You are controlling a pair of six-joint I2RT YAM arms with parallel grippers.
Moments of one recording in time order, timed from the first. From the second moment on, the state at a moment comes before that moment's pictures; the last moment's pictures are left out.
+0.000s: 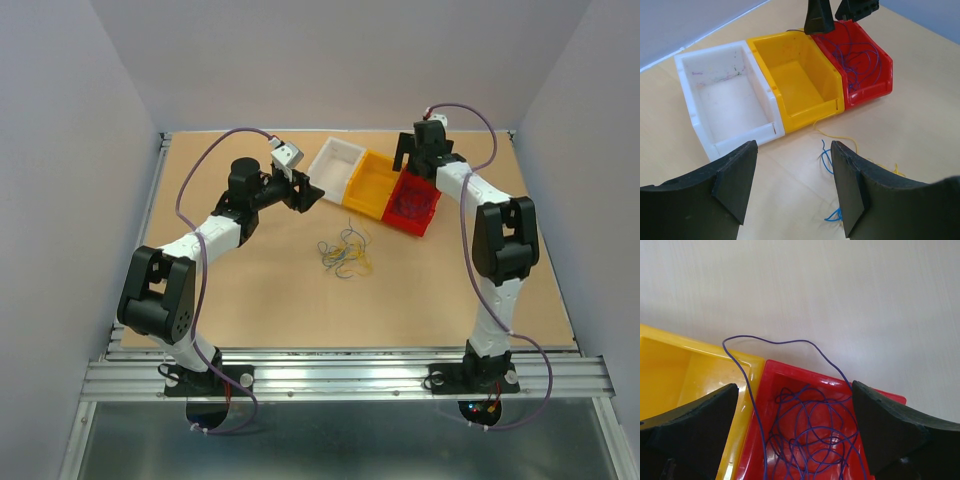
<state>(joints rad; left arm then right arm) -0.35 1.59 0.97 0.45 0.60 -0.02 0.21 2.04 1.62 -0.23 0.31 0.28</state>
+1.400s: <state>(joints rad) -0.35 1.60 0.97 0.43 0.60 -0.01 0.20 2.02 1.54 -0.17 0.34 0.29</state>
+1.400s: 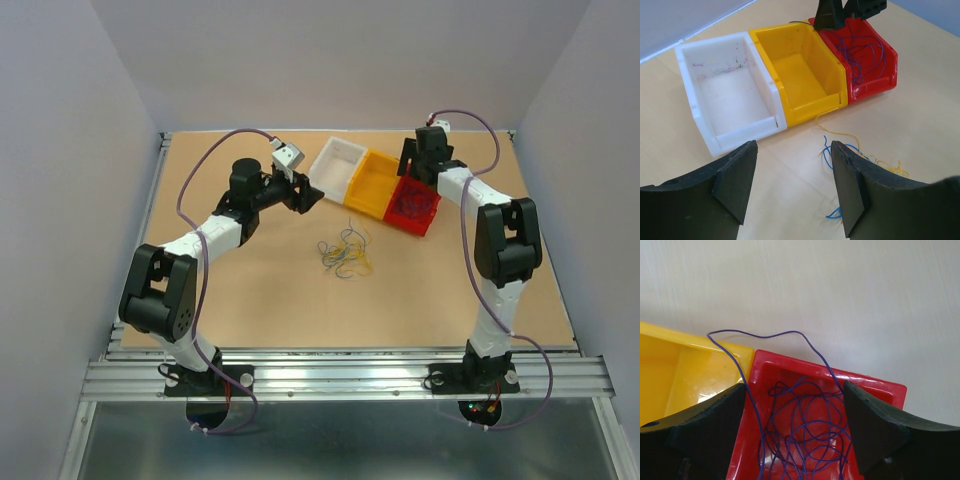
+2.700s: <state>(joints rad) -0.35 1.60 0.97 0.43 0.59 0.00 0.18 1.84 1.25 -0.01 0.16 0.32</state>
